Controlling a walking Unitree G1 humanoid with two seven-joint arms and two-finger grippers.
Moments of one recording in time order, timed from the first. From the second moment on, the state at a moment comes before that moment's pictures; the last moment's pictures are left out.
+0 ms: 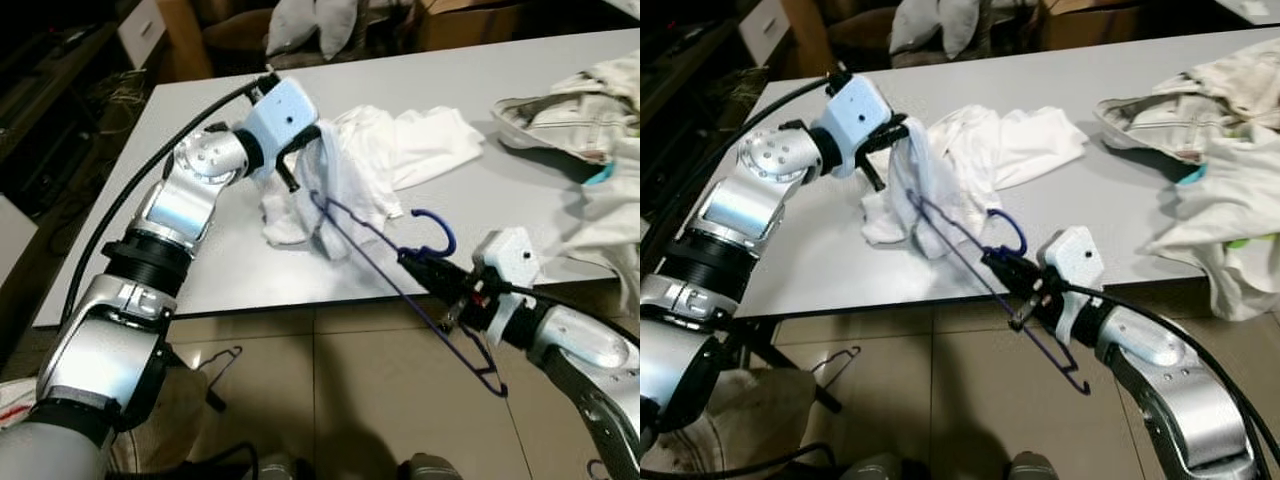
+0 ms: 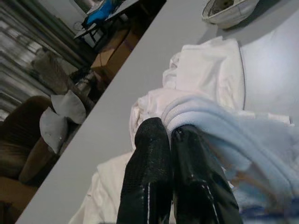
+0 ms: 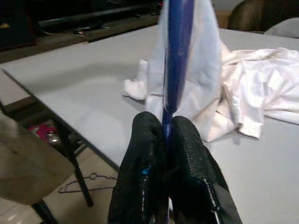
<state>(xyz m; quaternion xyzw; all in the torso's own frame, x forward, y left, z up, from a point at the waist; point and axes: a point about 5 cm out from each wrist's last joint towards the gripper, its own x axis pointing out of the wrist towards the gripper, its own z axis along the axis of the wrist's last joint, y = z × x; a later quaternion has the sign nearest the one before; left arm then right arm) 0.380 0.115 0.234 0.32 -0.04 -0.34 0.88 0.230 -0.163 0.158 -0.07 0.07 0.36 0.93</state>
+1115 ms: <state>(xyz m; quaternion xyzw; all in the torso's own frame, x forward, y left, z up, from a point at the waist) 0.384 0.131 0.276 0.34 -0.09 -0.32 0.88 0.238 -0.222 0.193 -0.05 0.01 0.19 0.98</state>
